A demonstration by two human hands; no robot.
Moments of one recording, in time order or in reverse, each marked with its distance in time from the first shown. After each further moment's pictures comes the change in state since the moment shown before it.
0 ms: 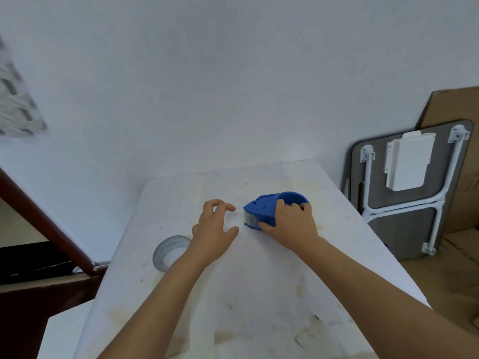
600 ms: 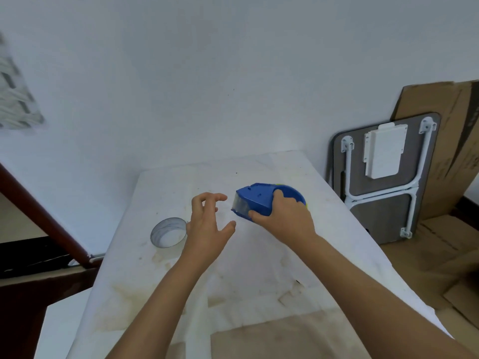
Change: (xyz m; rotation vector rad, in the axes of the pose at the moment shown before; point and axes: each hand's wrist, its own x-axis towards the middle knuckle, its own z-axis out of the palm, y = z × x) left_hand -0.064 0.017 0.003 -0.184 0.180 0.107; right_hand -0.072 -0.010 -0.062 0.354 0.003 0.148
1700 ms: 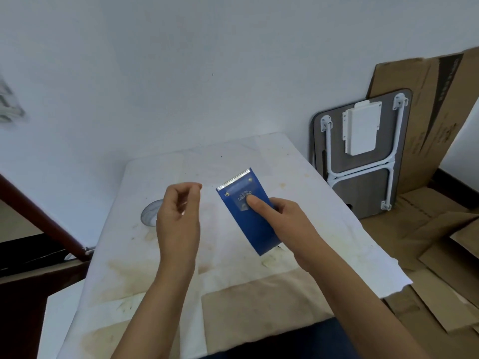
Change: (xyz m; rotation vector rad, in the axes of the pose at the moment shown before) left_hand -0.068 0.067 -0.028 -0.530 0.364 -0.211; right_hand -0.105 0.005 -0.049 1.002 -0.258 0.185
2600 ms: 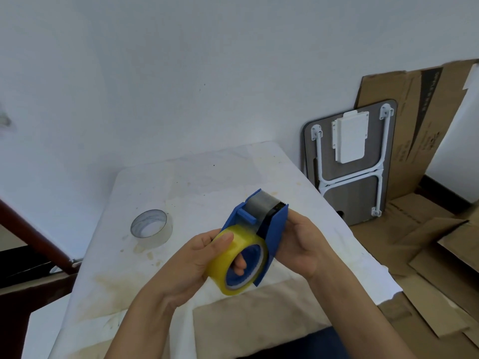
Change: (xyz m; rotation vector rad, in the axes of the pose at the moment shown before) left_hand -0.011 -0.014 -0.010 -0.224 -0.960 -0.343; right_hand 0.018 0.031 -0.027 0.895 -0.196 0.237
